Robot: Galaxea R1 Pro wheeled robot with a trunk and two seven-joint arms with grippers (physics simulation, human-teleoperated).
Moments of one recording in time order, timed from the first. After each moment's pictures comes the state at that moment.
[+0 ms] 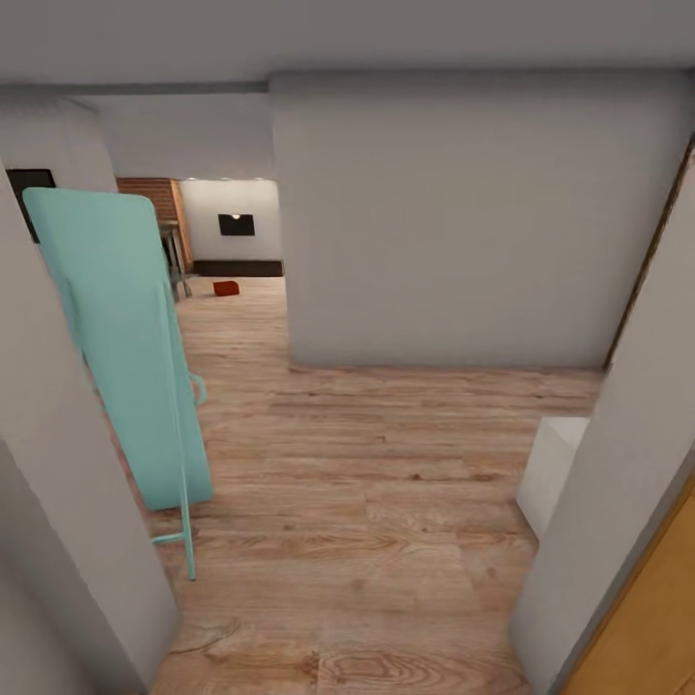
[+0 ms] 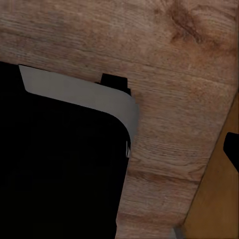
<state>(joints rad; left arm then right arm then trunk) 0.00 0.02 0.03 -0.07 0.02 -0.01 0.02 -0.15 -0.04 1.21 0.03 -1.01 -0.04 0.05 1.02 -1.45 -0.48</state>
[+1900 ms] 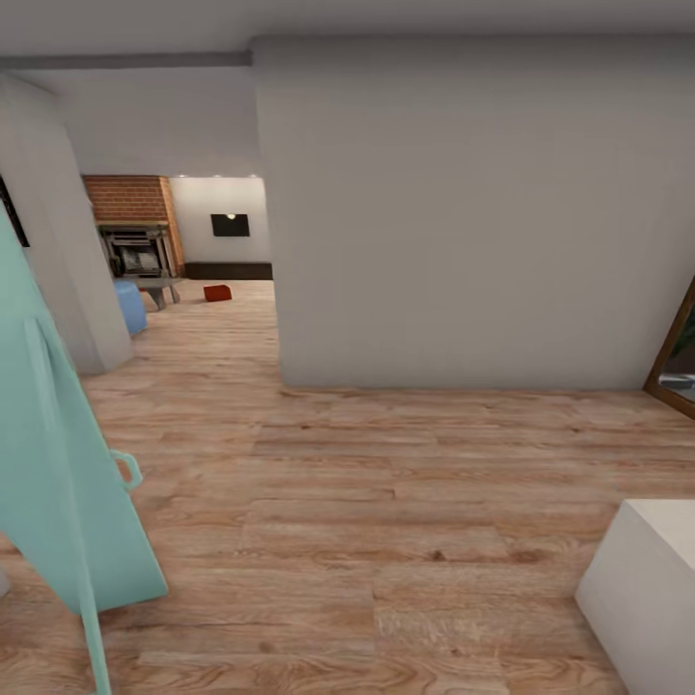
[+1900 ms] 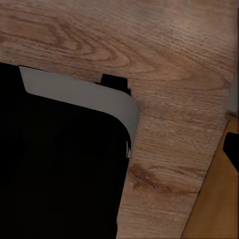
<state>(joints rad) 0.00 0.02 0.03 -0.07 0.02 -0.01 0.02 -0.15 -0.04 1.21 0.03 -1.01 -0.04 0.05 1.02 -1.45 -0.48</state>
